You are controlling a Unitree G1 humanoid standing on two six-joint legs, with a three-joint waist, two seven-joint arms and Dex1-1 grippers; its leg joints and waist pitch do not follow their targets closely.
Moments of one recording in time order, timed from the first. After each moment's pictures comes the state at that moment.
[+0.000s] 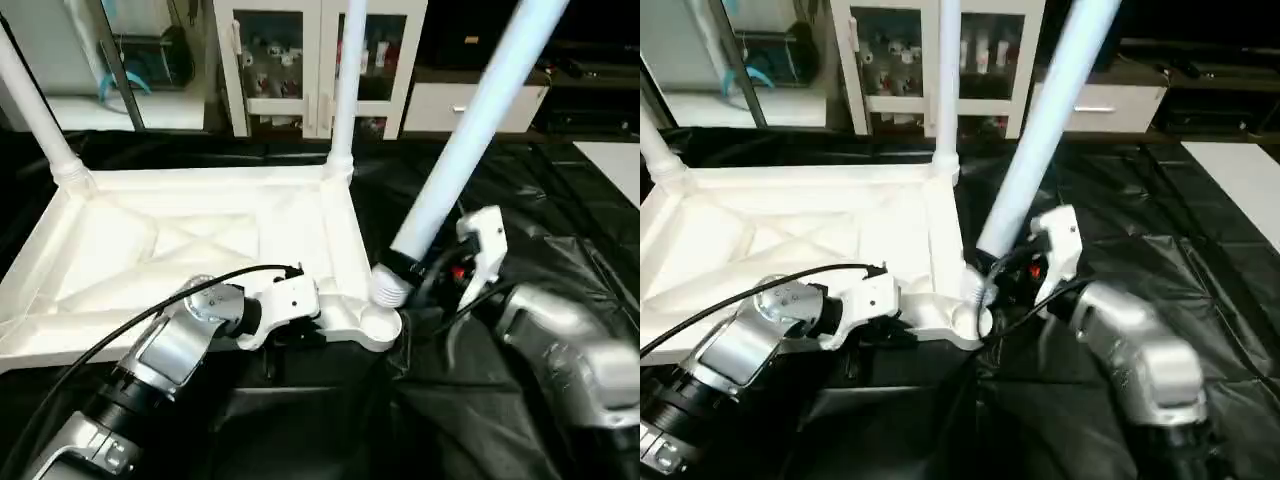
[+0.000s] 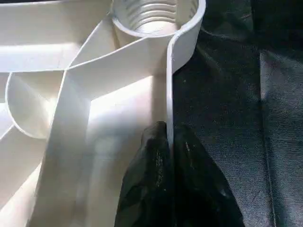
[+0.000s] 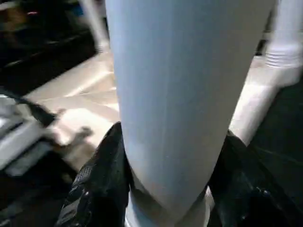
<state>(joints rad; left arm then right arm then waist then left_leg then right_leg) -0.44 0.42 -0.41 0.18 0.14 0.31 -1.12 -0.28 -0.41 -0.02 -0.13 0.54 0.65 0.73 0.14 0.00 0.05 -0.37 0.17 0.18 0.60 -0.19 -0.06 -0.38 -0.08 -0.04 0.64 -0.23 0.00</state>
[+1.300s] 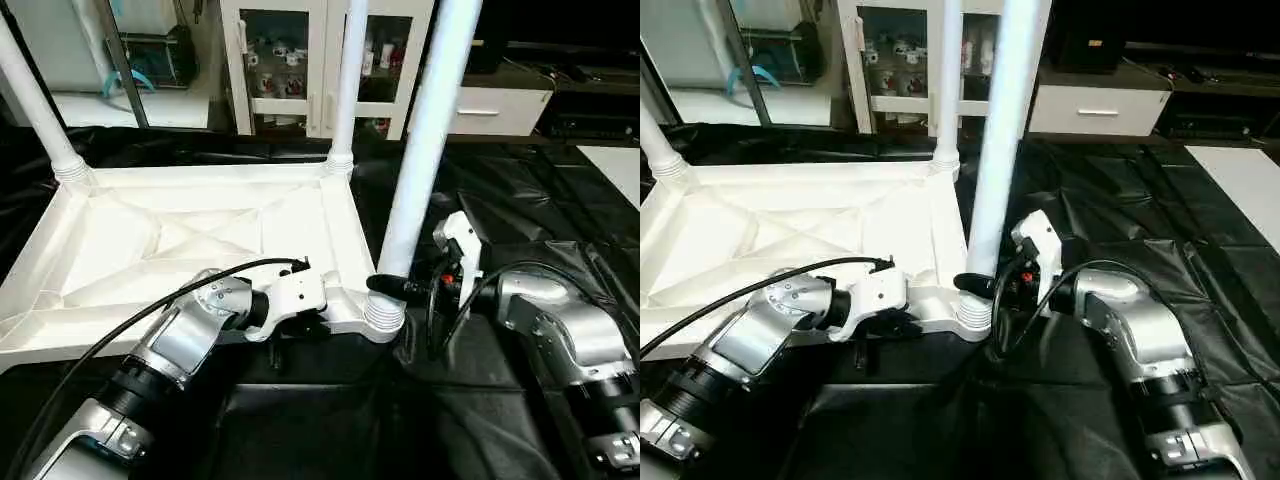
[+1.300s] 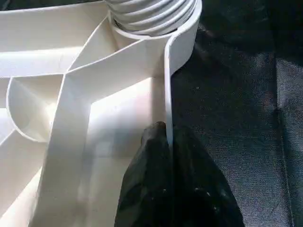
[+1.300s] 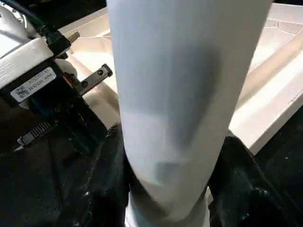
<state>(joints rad) -0.49 0.40 -0.43 0.27 0.12 0.26 -1.11 -0.42 -0.45 0.13 0.21 0.40 0.49 0.98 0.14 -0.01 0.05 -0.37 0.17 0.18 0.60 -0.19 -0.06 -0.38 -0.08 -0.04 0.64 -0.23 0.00</state>
